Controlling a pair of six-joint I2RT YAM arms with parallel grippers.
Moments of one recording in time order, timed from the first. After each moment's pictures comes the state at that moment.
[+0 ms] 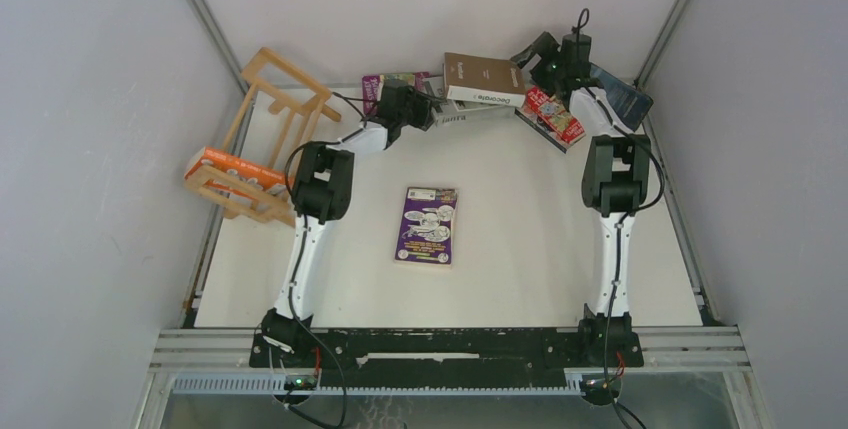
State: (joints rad) left arm -0.36 2.55 2.00 0.08 0.15 -1.44; right arm 0.01 2.38 2.08 -0.13 -0.28 0.77
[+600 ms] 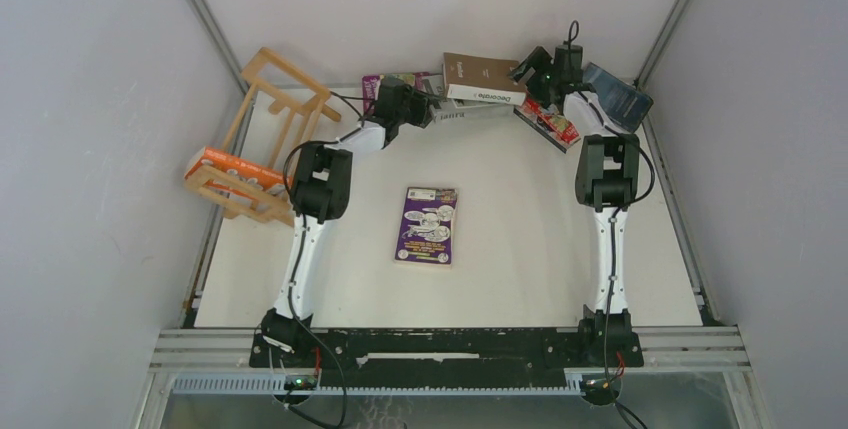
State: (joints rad) left arm -0.35 2.55 2.00 0.11 0.17 -1.45; right arm 0.02 2.52 2.18 -0.22 -0.27 0.74
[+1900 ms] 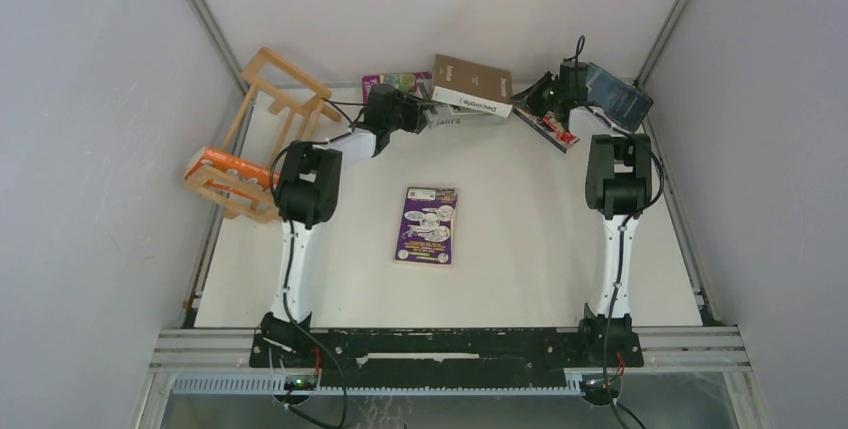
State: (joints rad) left arm -0.34 2.40 1.74 0.23 0.21 -1.46; right arm 0.02 2.36 1.83 -0.02 -0.46 0.87
